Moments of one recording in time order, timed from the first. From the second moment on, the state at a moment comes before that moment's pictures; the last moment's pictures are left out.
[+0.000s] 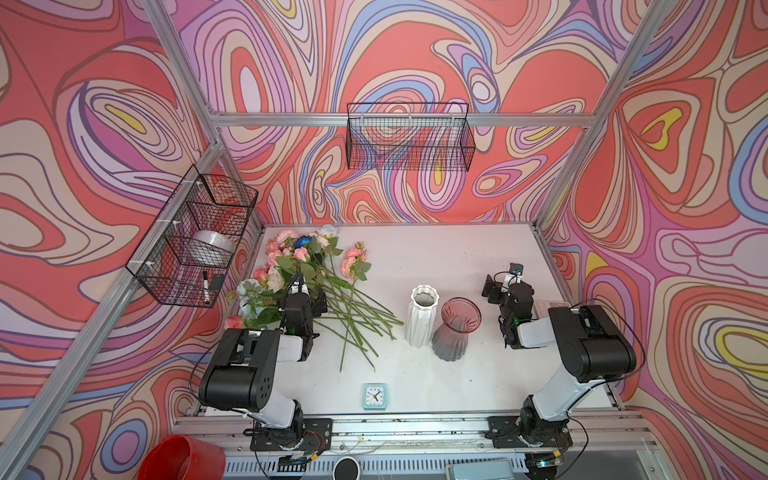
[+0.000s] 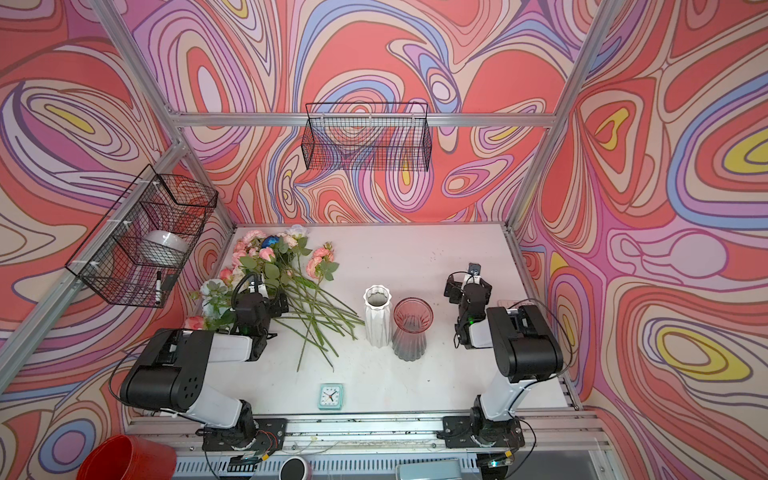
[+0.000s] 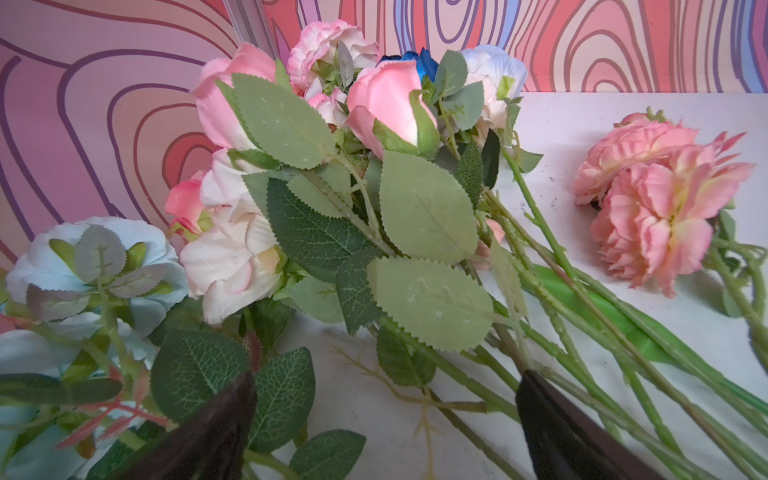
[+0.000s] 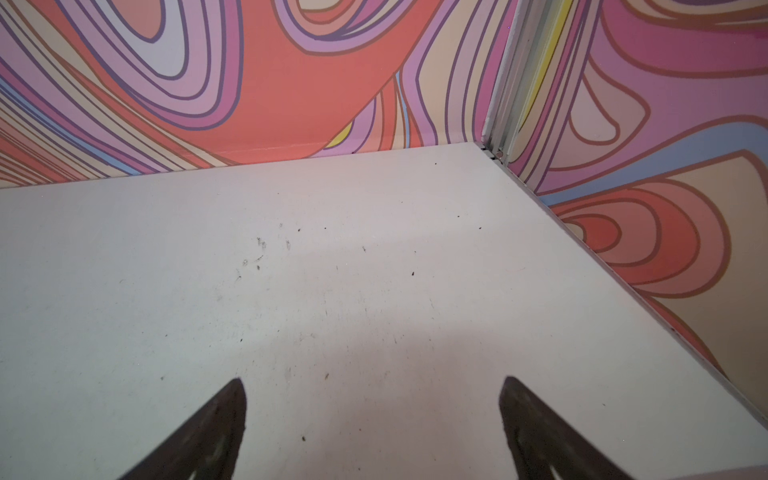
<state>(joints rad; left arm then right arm) -0.06 1.54 0.36 0.80 -0.28 -0.05 0.03 1.71 0.46 0.98 0.21 0.07</state>
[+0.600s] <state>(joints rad) -0.06 1.54 0.36 0.79 -0.29 -0.05 0.03 1.71 0.46 0.97 0.21 0.07</state>
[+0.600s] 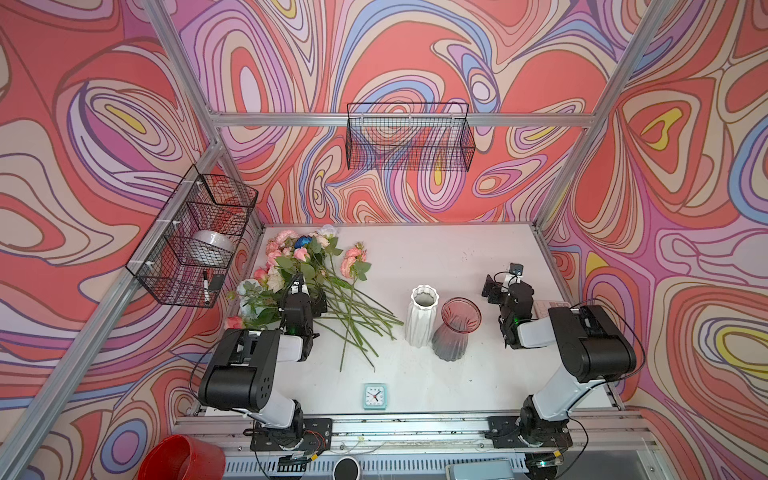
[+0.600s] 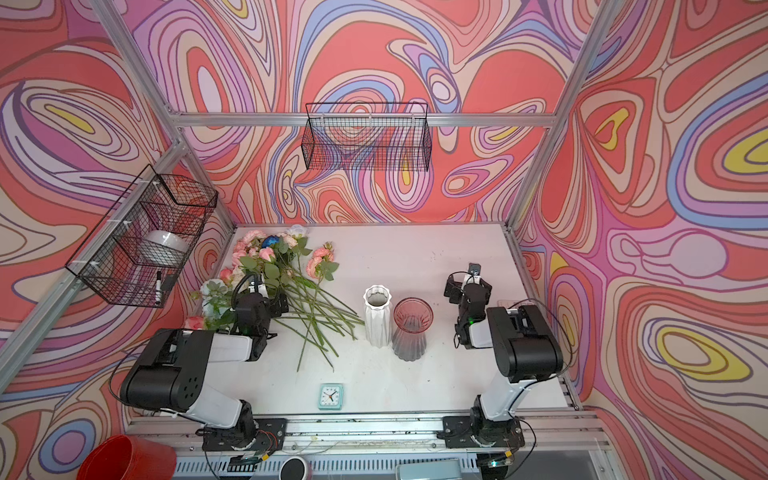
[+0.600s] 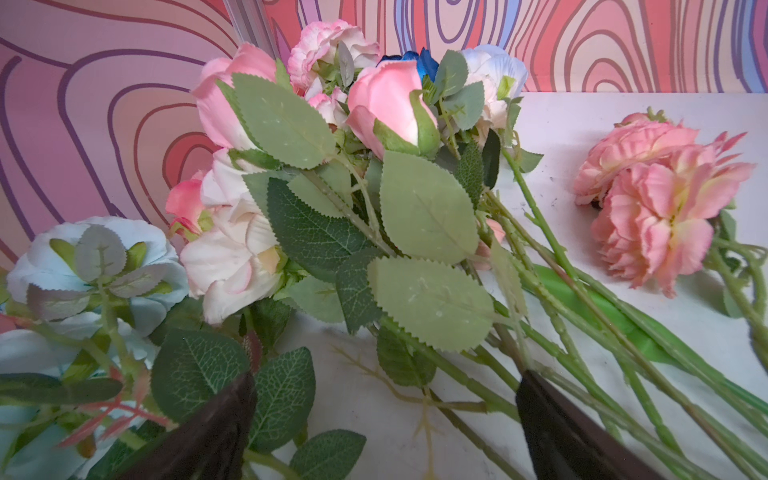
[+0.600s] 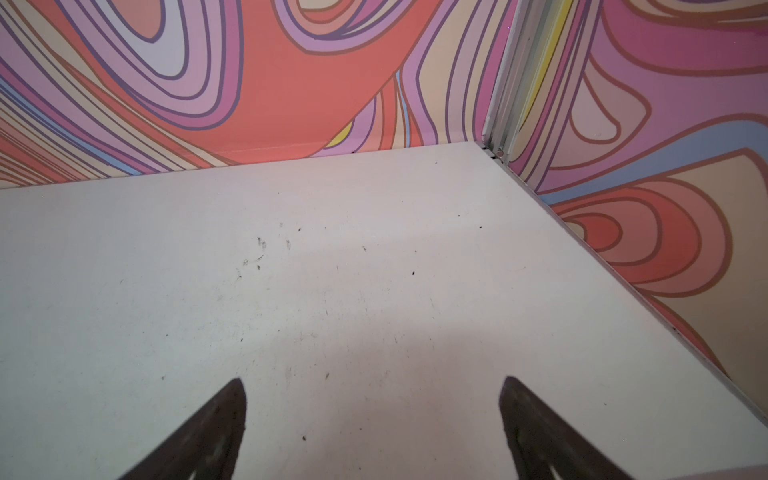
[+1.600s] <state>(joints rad) -0.02 1.06 0.69 0.19 -0.13 -0.80 -0.01 1.45 0.92 -0.14 0.27 0.65</state>
